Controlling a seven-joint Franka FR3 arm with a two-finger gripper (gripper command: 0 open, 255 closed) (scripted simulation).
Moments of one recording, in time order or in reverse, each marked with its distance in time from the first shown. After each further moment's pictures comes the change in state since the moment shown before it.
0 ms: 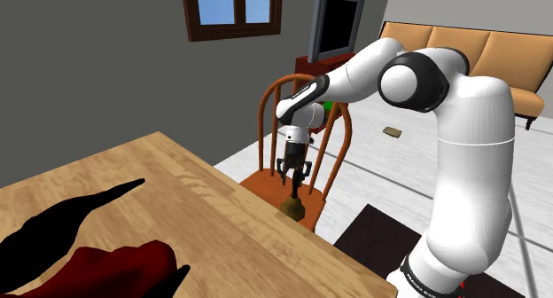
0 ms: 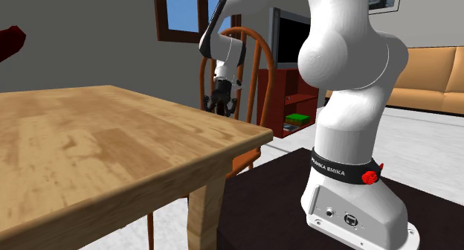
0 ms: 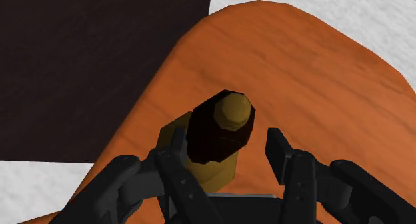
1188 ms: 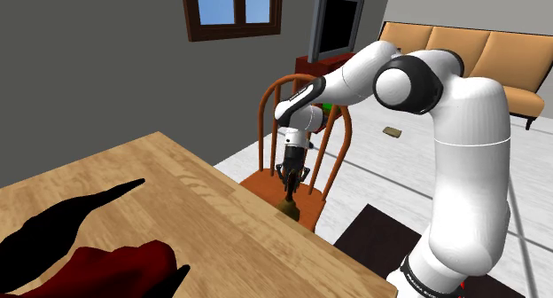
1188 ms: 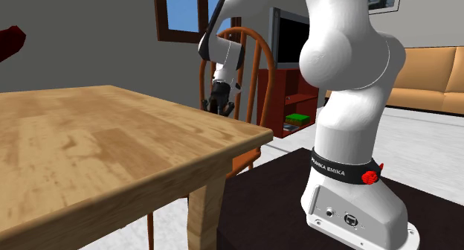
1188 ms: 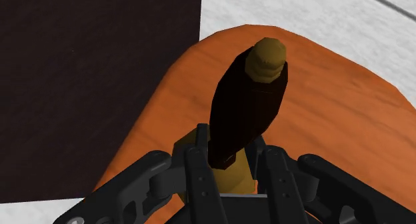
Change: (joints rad) arm 0.048 0.024 -0.045 0.000 0.079 -0.062 0.027
